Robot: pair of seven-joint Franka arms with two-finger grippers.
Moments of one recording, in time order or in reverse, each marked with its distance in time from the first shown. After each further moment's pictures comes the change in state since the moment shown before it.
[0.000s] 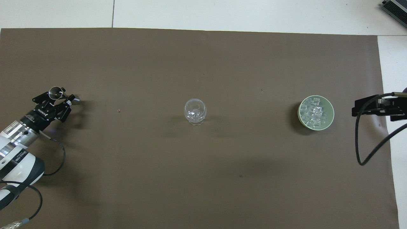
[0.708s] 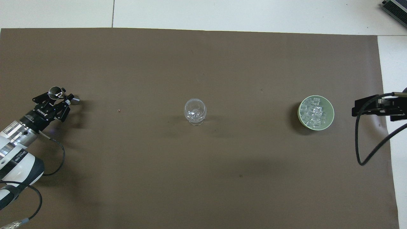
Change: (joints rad) left arm 0.000 0.000 0.000 0.000 0.000 0.000 0.000; right arm 0.000 0.000 0.000 0.000 0.000 0.000 0.000
